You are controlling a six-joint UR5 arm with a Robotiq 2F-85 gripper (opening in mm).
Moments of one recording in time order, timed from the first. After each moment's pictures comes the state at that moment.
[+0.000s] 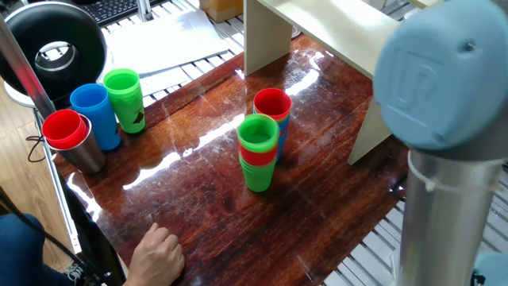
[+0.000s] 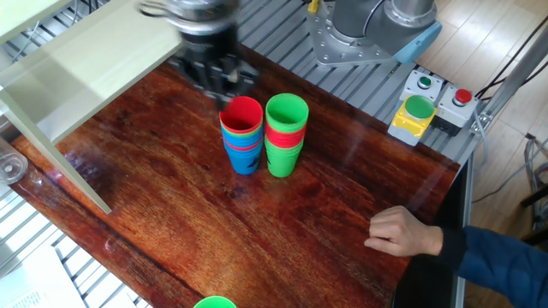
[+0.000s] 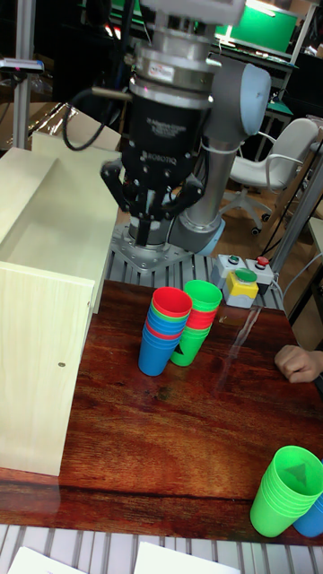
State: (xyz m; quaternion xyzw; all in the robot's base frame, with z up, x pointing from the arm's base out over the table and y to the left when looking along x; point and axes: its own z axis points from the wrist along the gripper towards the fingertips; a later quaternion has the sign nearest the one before) arm 0.615 -0.053 0.367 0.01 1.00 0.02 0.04
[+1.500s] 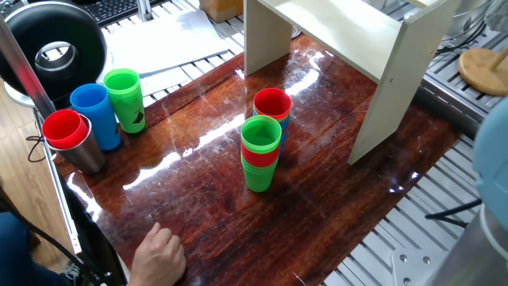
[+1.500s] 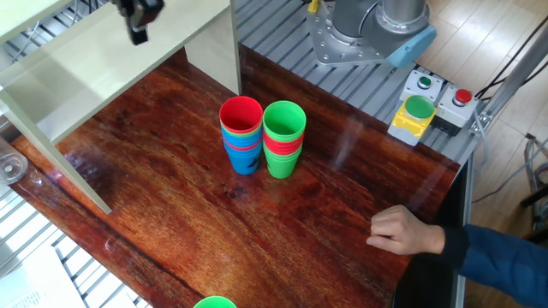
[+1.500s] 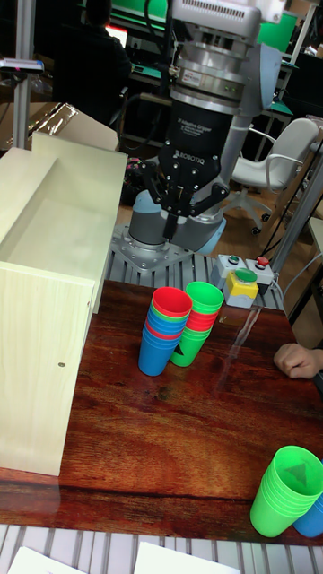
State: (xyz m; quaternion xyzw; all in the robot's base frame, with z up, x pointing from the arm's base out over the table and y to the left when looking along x) arm 0.559 -0.004 0.354 0.17 0.98 0.01 0.07
